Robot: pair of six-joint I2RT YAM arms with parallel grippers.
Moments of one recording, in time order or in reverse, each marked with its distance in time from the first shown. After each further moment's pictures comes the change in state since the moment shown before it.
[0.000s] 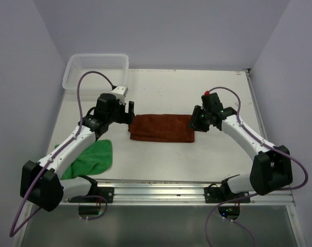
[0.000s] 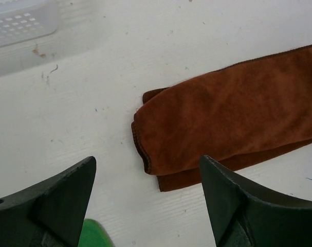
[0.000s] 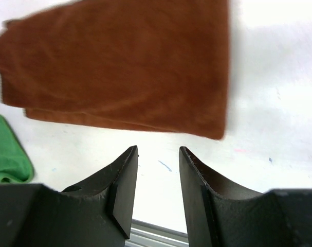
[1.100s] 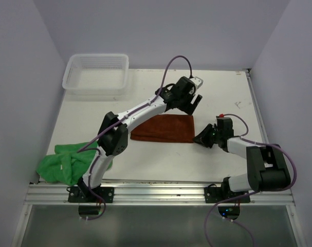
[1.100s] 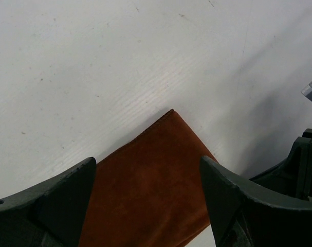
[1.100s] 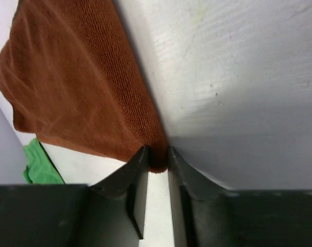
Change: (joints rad) left arm -0.423 1.035 1.190 -0.322 -0.049 -0.017; right arm -0.271 -0.027 -0.632 0.712 -0.295 0.190
